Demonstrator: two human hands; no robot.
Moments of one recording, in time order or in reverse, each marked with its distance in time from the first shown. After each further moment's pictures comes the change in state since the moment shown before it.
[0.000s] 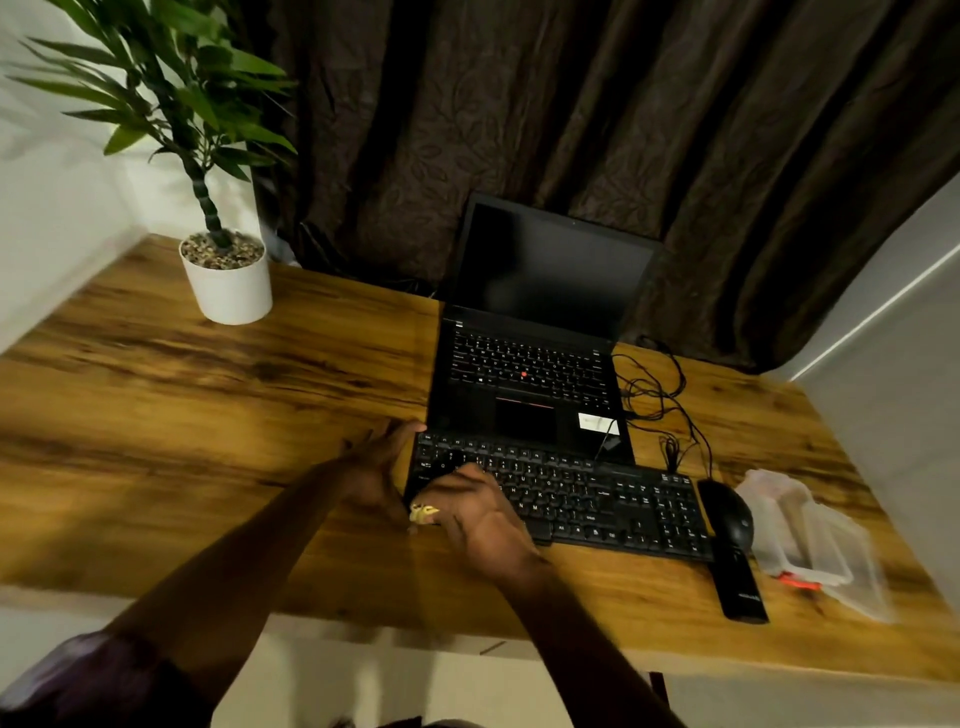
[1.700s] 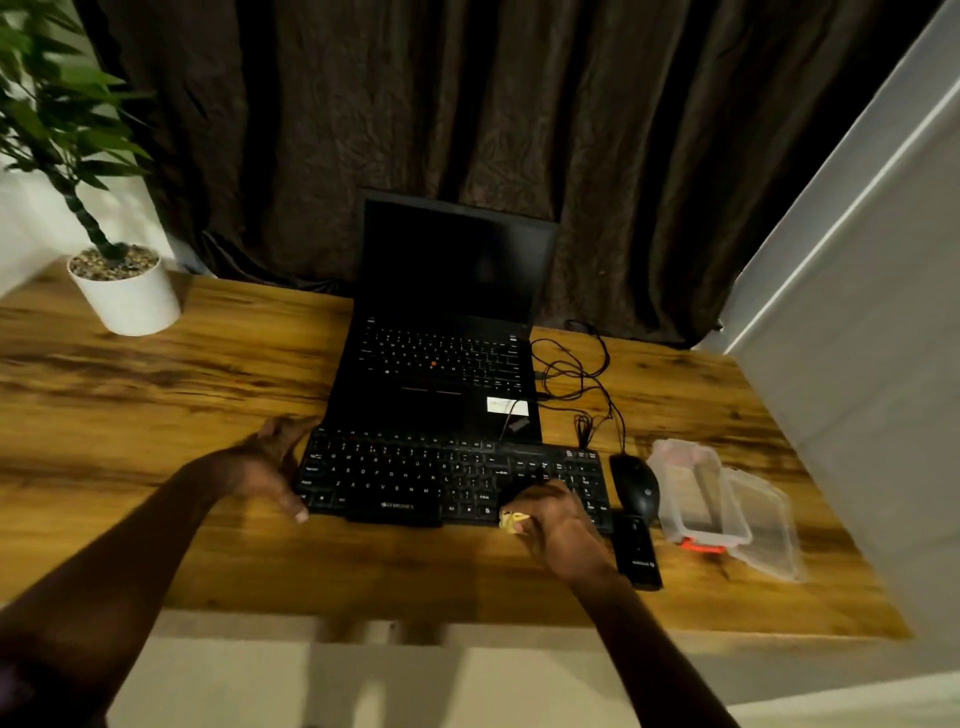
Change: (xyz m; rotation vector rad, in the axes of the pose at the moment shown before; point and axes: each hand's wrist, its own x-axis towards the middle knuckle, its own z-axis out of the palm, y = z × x) left_hand 0.013 0.004 0.025 0.026 0.144 -0.058; right_hand -0.137 0.159 -0.064 -0.020 -0.104 0.501
